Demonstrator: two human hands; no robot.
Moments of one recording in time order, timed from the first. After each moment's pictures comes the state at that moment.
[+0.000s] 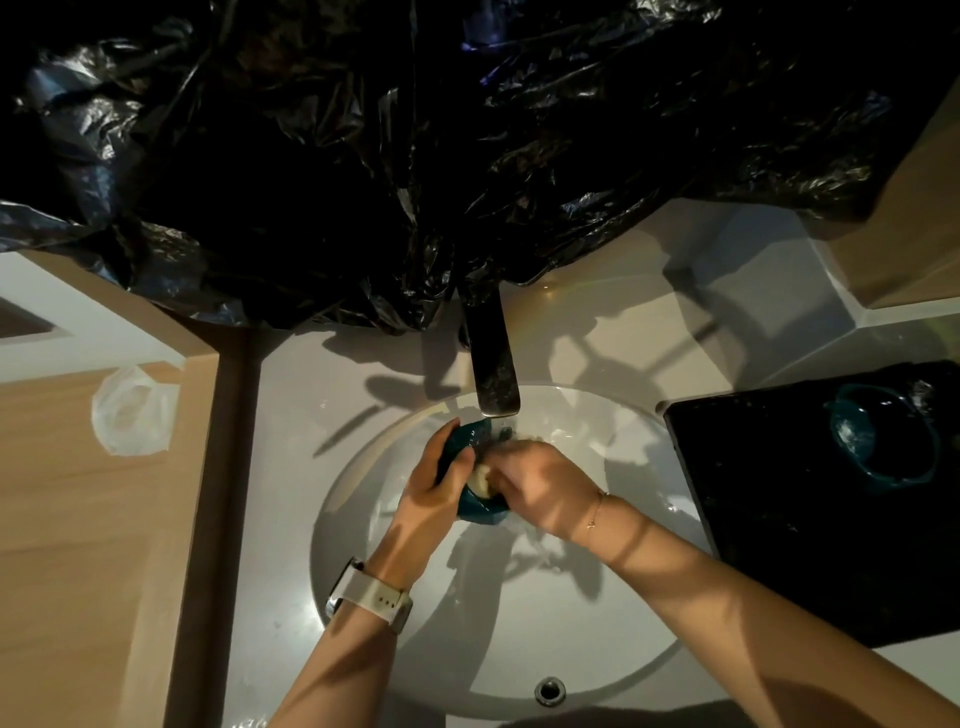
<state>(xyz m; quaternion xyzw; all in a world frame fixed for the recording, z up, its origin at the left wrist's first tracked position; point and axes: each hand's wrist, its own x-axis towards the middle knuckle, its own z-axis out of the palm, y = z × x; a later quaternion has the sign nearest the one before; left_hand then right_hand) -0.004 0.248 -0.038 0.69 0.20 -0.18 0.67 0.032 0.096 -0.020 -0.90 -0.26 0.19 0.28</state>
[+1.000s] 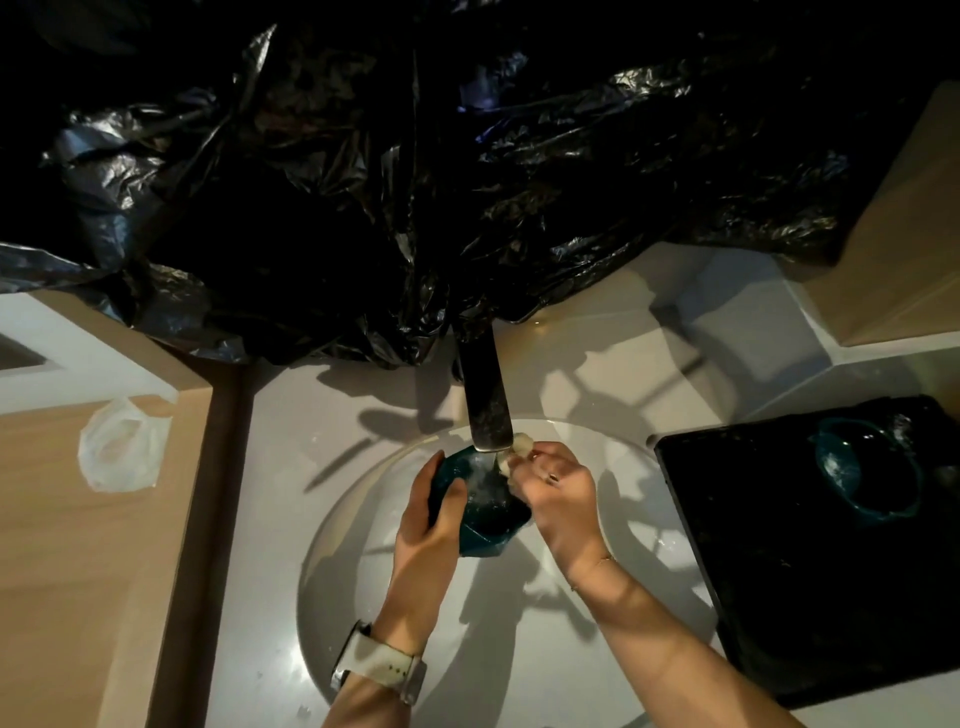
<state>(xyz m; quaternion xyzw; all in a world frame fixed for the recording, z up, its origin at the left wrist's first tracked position) -0.016 0.229 -0.022 0.66 0.25 -0.10 0.71 0.029 0.101 -0.033 -0.69 0.21 0.05 0.69</state>
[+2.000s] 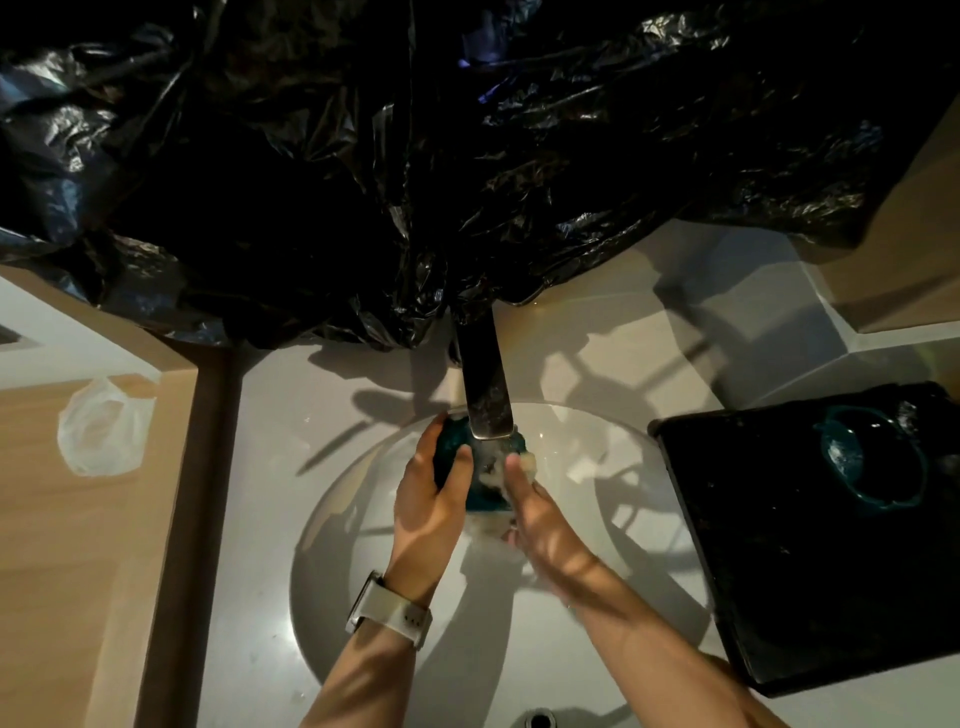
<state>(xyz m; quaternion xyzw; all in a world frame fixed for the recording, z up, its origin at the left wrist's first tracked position) 0.010 0.230 -0.034 0.78 0.17 -0.06 0.59 0.005 0.104 -0.058 -0.60 0.16 0.30 0.72</state>
